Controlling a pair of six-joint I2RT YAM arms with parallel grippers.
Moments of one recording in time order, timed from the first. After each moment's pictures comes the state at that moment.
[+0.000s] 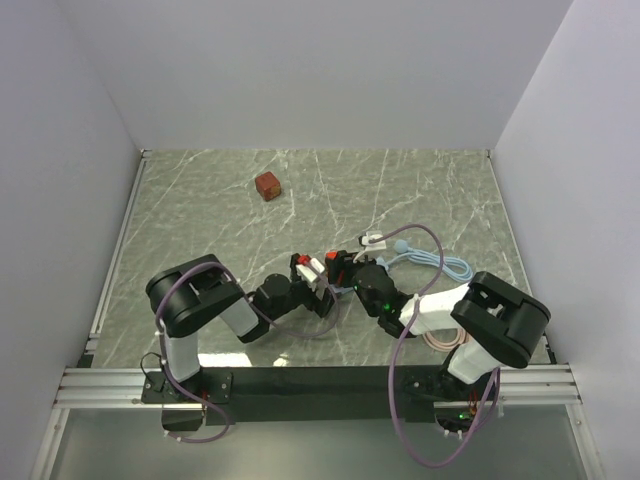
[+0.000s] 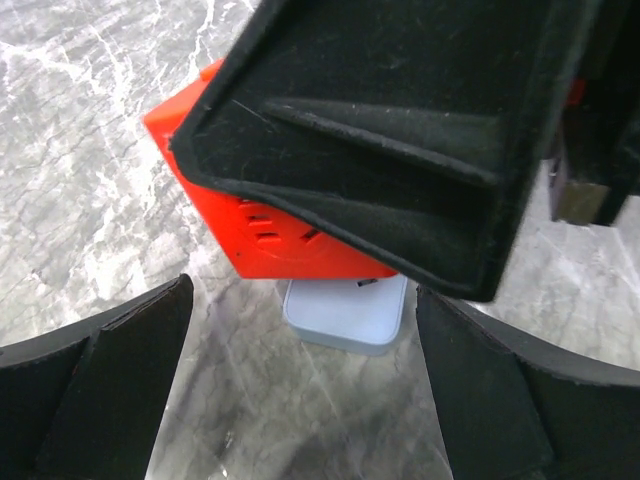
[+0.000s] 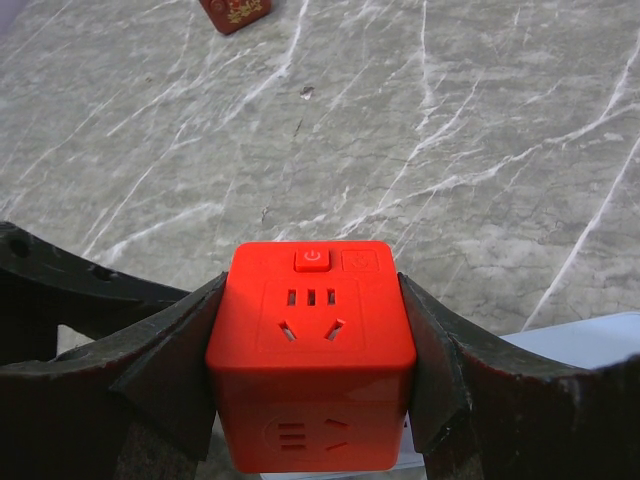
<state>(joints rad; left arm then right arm) -0.91 1.84 0.39 1.26 0.00 -0.05 0.89 1.52 0.40 0.88 0.51 0.44</state>
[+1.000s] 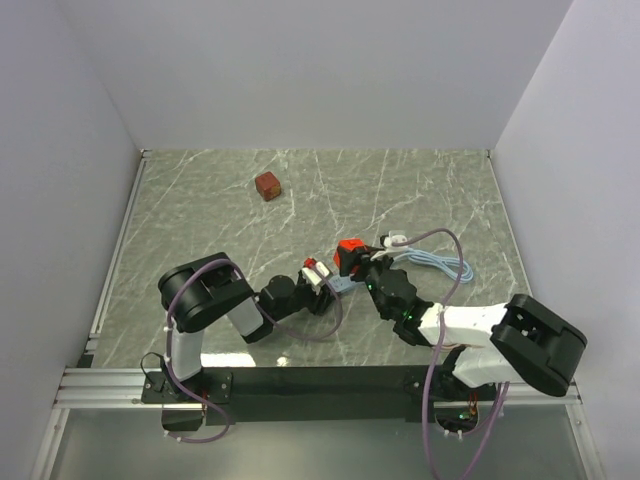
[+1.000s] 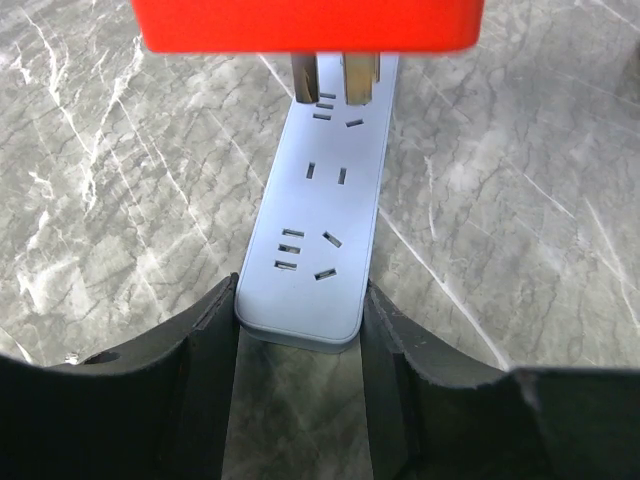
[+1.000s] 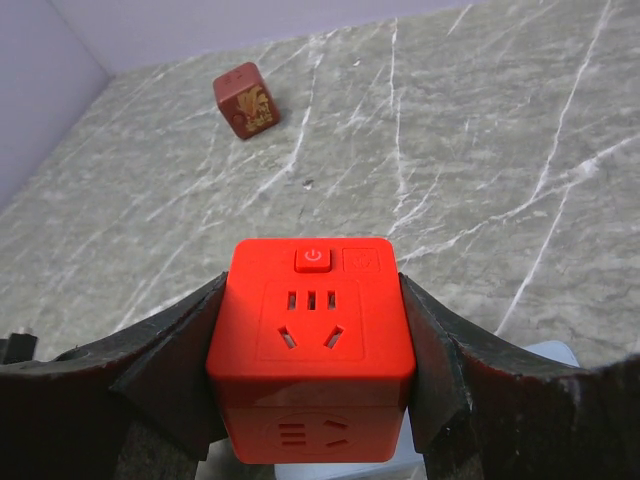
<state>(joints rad) -0.92 1.92 0.42 1.29 0.05 -0.05 0.89 1.29 0.32 0.92 0.59 0.38</state>
